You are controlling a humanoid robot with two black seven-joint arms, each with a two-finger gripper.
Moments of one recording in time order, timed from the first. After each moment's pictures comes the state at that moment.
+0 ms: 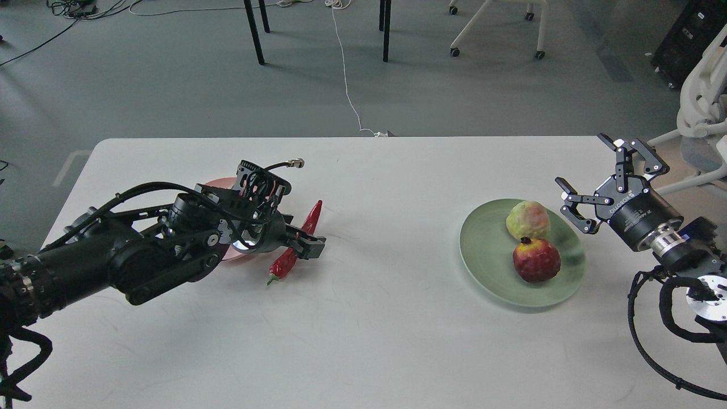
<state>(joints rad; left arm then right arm) -0.91 0.35 -0.20 -1.07 1.78 -0.46 0.00 0.59 -0.78 0.31 1.09 0.24 0.45 0.49</state>
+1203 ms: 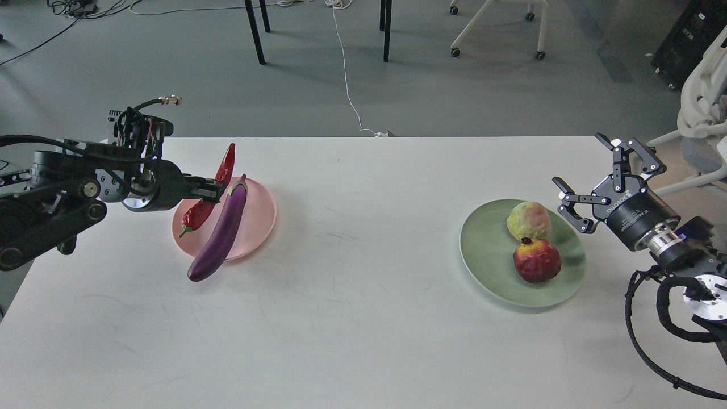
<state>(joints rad) -0.95 0.74 -0.25 -1.13 1.50 -0.46 0.02 0.59 -0.77 0.32 1.10 0.24 0.44 0.49</state>
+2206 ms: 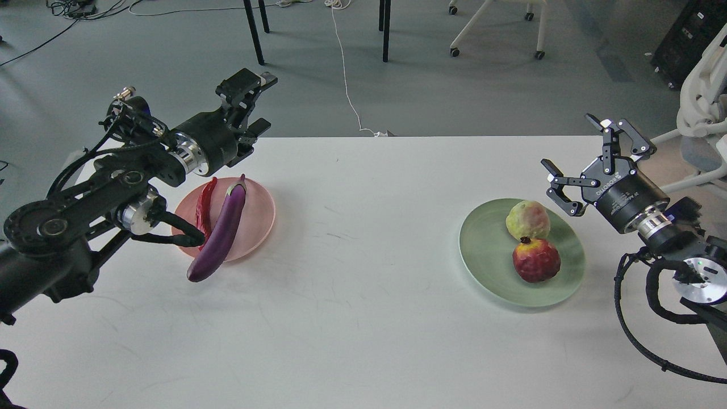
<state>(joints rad) -0.69 0.44 -0.74 -1.18 0.59 -0.03 -0.13 0.65 -0.75 0.31 1.10 0.23 0.45 0.49</state>
